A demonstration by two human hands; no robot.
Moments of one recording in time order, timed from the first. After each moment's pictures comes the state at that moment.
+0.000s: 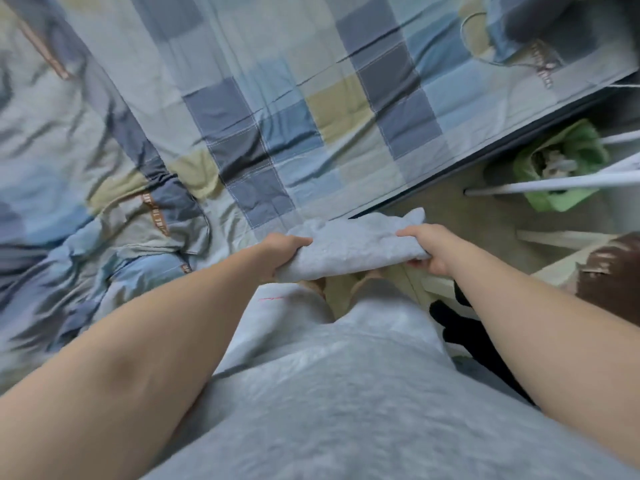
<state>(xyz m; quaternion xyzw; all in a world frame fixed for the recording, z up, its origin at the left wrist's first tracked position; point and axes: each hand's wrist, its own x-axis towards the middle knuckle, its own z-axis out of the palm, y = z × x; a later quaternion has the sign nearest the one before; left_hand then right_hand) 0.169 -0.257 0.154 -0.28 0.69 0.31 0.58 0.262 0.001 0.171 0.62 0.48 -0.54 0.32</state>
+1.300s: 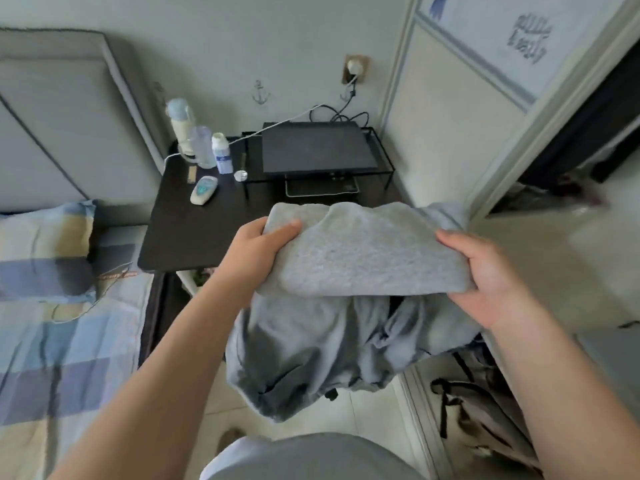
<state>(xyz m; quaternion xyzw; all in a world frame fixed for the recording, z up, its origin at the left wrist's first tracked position) 0.608 0.091 0.519 0.48 0.56 0.40 0.54 0.894 0.044 0.547 0.53 0.23 -0.62 -0.53</state>
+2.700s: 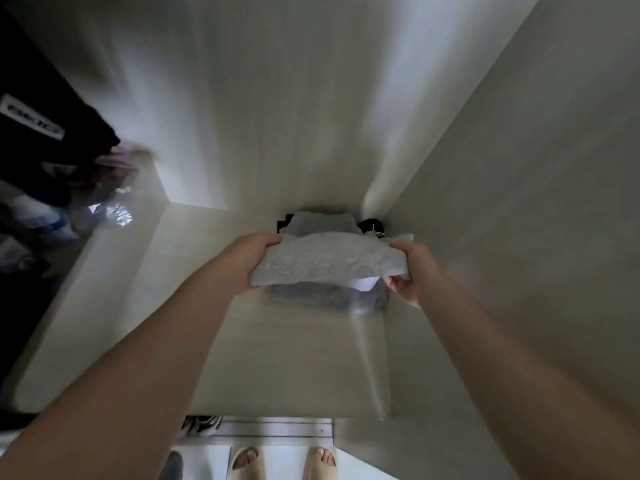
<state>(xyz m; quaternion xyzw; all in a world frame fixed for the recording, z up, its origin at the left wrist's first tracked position) 1.375 0.132 0.398 0.57 0.29 -0.26 0.72 1.385 -0.130 0.426 0.56 -0.37 -0.15 -0.73</state>
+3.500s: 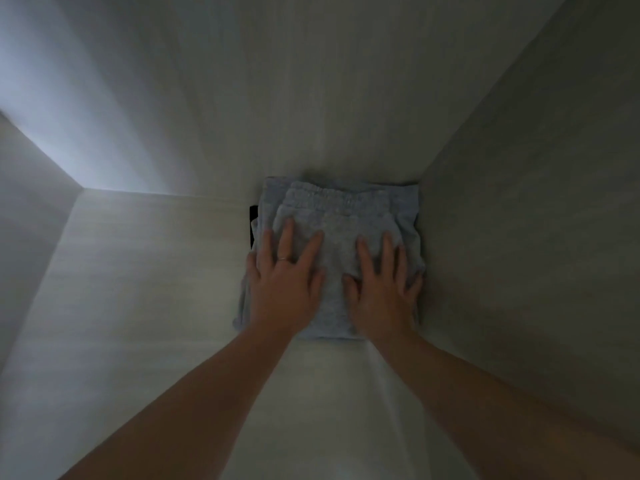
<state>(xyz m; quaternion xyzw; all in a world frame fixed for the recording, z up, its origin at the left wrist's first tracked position) 1.471 0.028 0.198 0.98 -0.01 -0.02 0.20 1.463 -0.136 0.203 1.00 -0.06 -0.02 -0.05</state>
